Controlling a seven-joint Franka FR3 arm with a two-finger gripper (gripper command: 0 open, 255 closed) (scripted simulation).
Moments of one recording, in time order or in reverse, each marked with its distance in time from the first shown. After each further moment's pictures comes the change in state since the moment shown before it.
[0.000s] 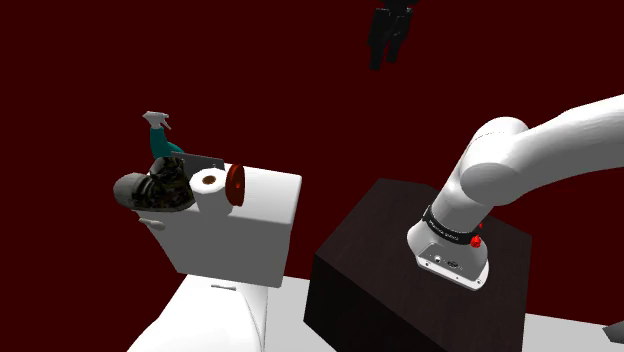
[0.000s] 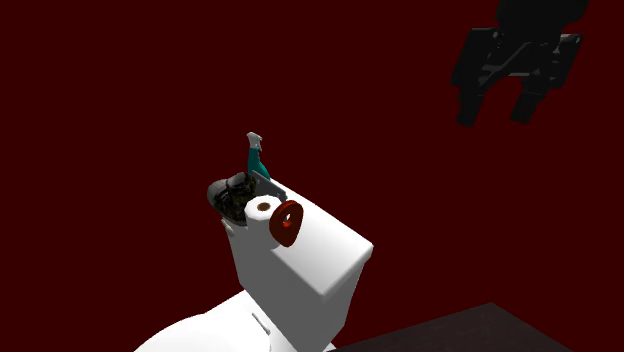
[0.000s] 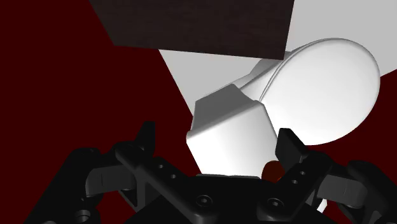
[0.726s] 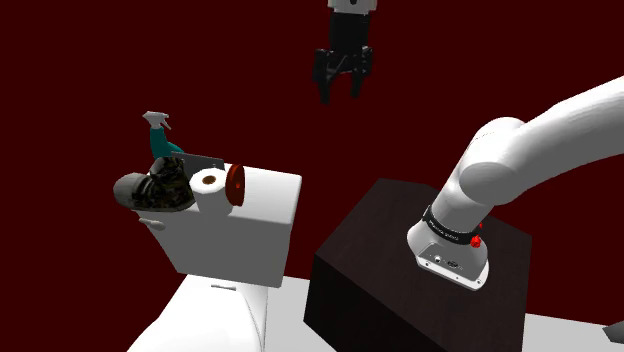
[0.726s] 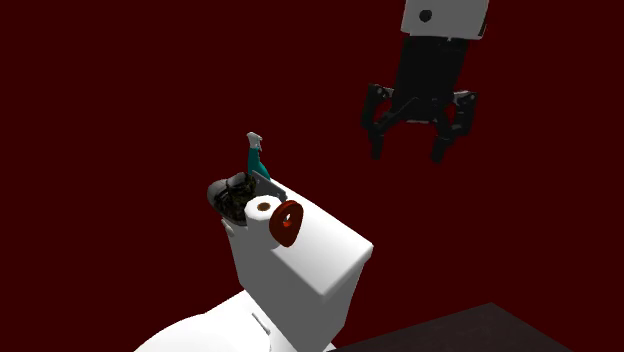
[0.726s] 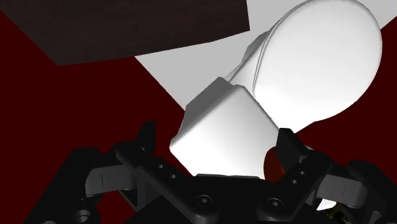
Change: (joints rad) arm -0.023 0.157 0.183 -0.062 0.151 0.202 0.354
